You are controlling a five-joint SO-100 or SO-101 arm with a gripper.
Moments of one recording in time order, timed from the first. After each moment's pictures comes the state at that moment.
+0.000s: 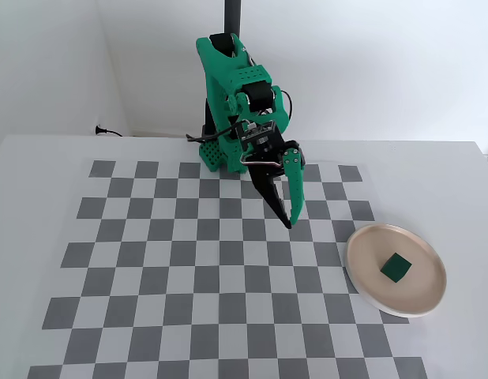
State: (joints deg) arm -21.6 153.6 150.6 30.8 -54.3
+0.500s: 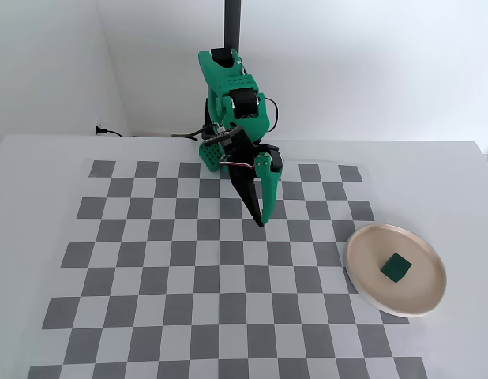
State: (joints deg) arm -14.6 176.7 167.5 36.1 -46.1
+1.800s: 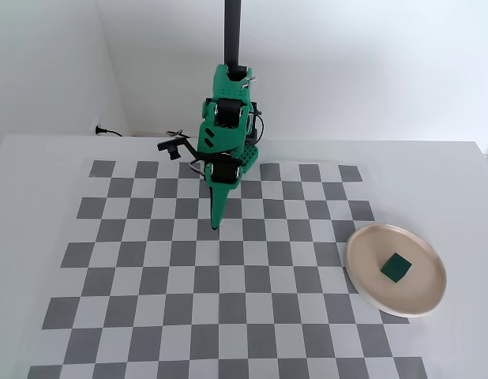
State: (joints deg) arm 6.2 190.2 178.2 45.7 -8.4
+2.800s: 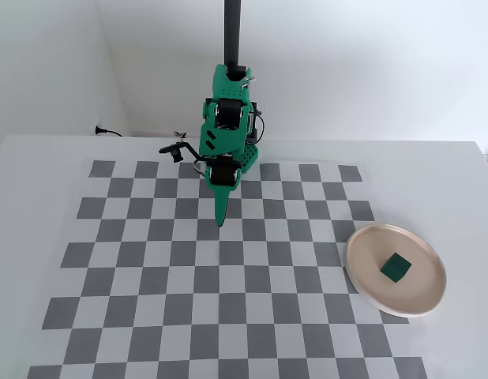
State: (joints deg) arm 4.2 190.2 178.2 53.5 0.6
